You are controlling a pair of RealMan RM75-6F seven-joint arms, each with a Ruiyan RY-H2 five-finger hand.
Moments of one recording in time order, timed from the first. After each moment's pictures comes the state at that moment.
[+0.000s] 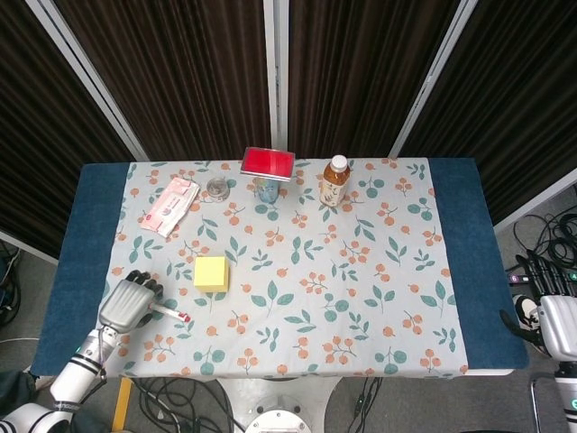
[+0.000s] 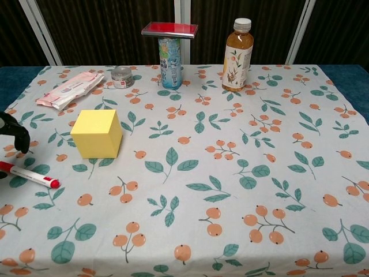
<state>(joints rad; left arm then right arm) -0.35 -1.44 0.01 -1.35 1.51 1.12 0.34 0.07 -1.06 0.06 -1.53 -1.52 1.48 0.22</state>
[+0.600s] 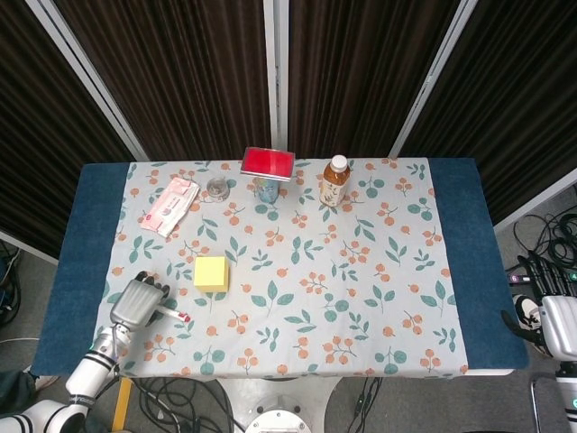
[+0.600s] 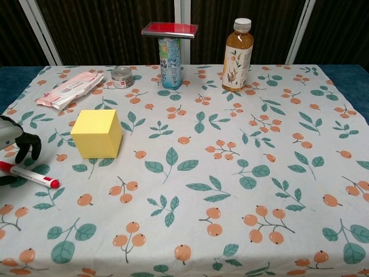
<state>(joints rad) -0.39 -1.49 0.00 -1.36 1.41 1.05 0.47 0.07 -1.07 0.06 -1.50 -1.51 1.47 0.24</state>
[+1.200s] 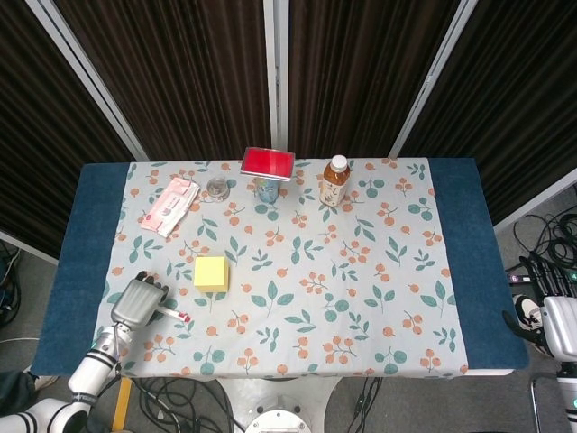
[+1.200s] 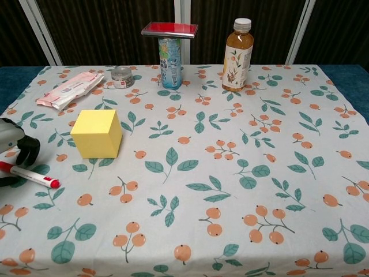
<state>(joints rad) -0.40 -1.52 0.01 -1.32 1.39 1.05 0.47 0.07 -1.08 0.06 -1.48 -1.51 1.47 0.25</state>
